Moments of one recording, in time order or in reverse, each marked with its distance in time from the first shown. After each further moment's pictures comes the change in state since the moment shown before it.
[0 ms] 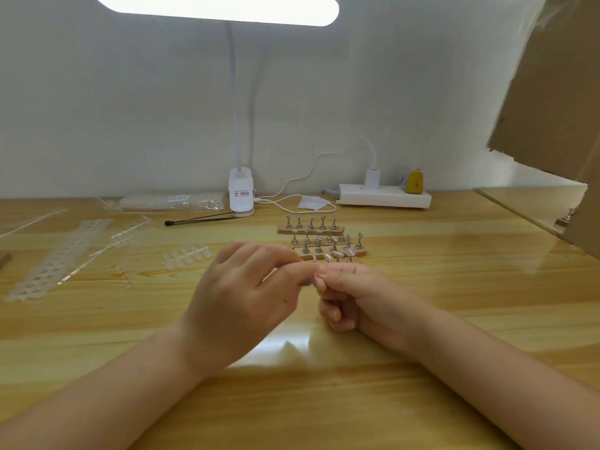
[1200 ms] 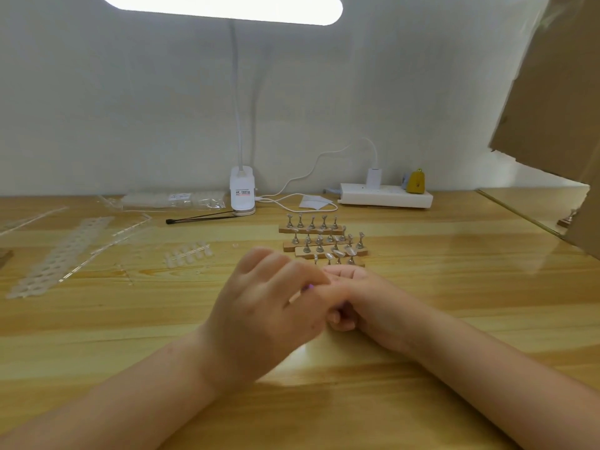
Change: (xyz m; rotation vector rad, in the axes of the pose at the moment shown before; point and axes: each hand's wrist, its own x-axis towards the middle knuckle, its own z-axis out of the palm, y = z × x) left_hand 0.003 0.020 0.005 -0.047 0.051 0.086; right_hand 0.000 0.001 0.001 -0.091 -0.054 -0.020
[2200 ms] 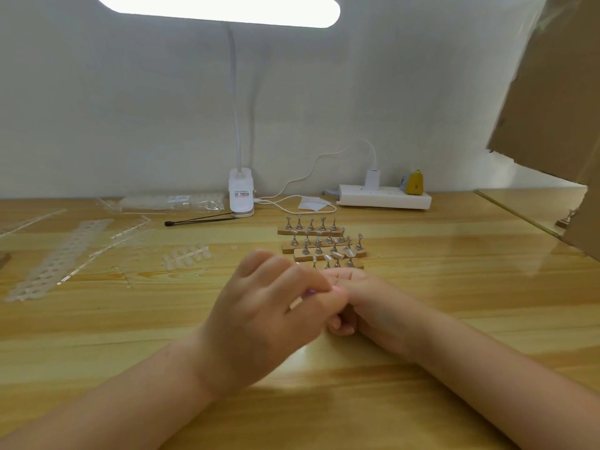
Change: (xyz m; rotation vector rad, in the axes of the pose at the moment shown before) left_hand 0.000 -0.001 0.001 0.009 0.014 0.013; right_hand -0.002 -0.003 0.001 0.006 -0.020 0.020
